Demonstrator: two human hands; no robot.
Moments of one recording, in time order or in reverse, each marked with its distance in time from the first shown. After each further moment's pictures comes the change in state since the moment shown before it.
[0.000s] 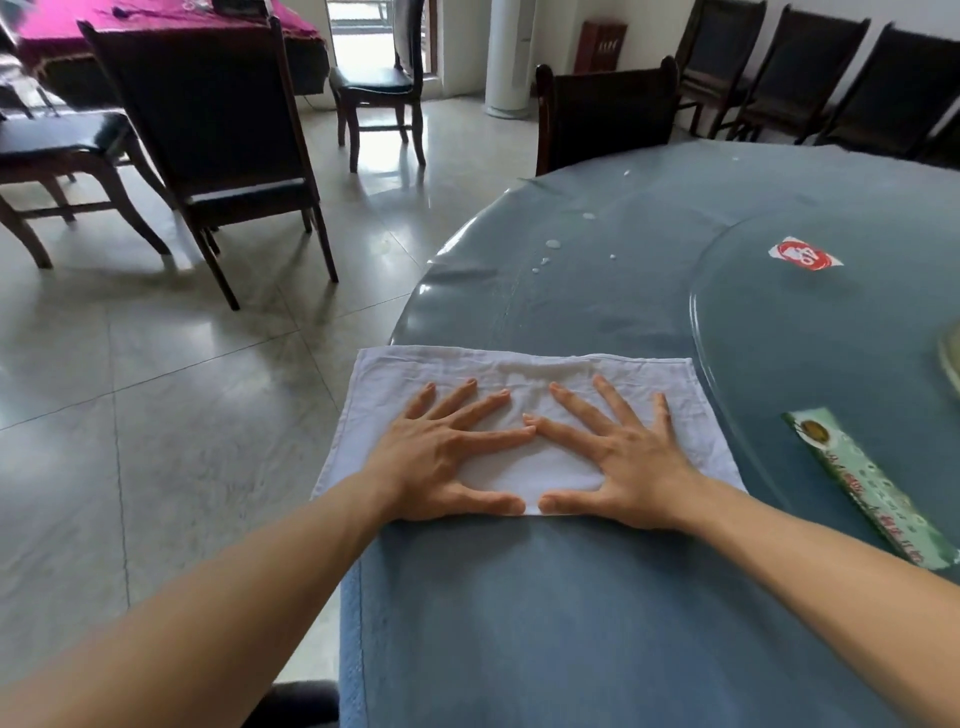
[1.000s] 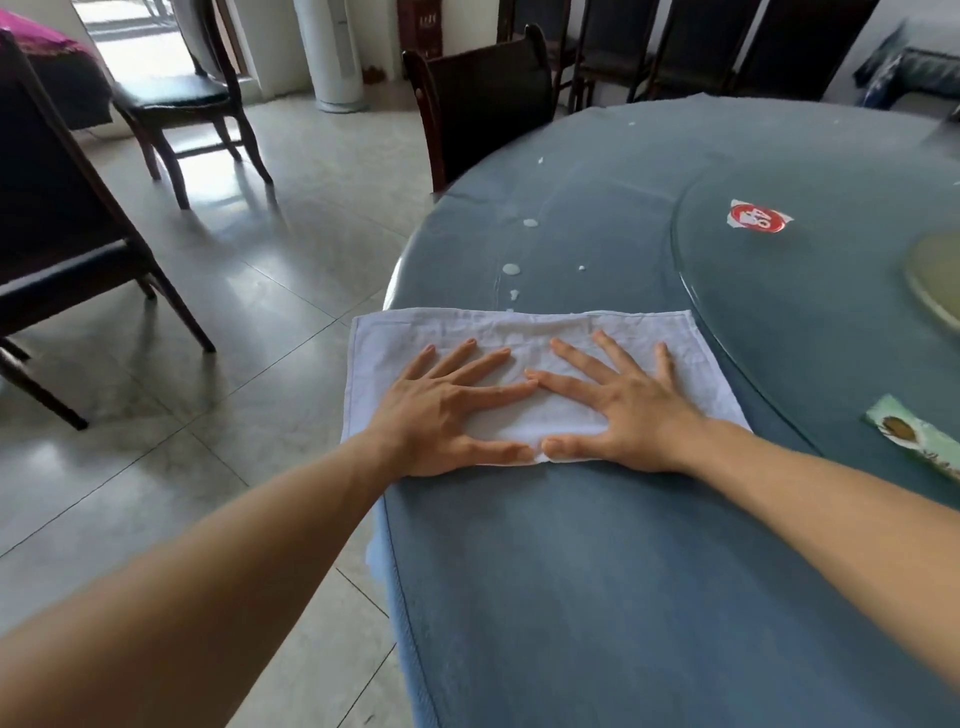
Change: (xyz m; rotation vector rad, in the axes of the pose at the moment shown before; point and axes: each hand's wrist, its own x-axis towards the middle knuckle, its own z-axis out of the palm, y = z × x) left_hand 0.177 -0.138 -0.033 -0.021 -0.040 0.313; right_hand 0.139 0.026 -0.031 0.132 0.055 0.349
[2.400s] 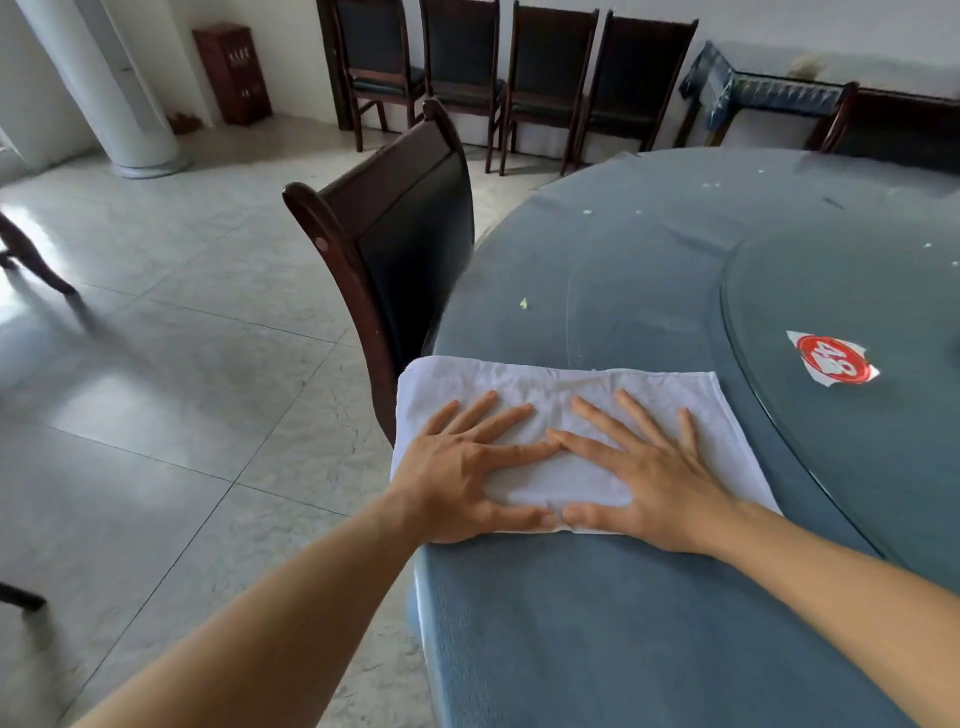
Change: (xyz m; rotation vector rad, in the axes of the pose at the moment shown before) left_hand 0.321 -0.224 -0.064 -0.083 -0.077 0.364; right_hand 0.274 0.063 -0.081 0.065 -0.017 0.443
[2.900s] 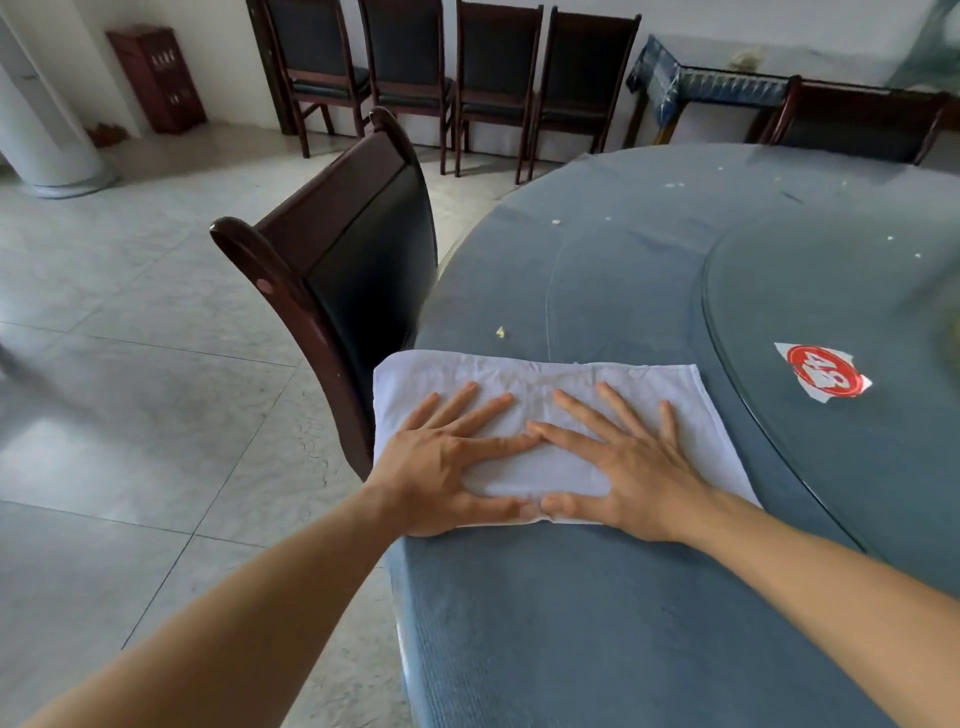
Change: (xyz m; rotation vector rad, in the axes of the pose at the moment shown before) left_hand 0.066 -0.049 -0.016 0.020 -0.047 0.084; right_hand 0.056 0.011 -0.016 0.047 0.018 0.073
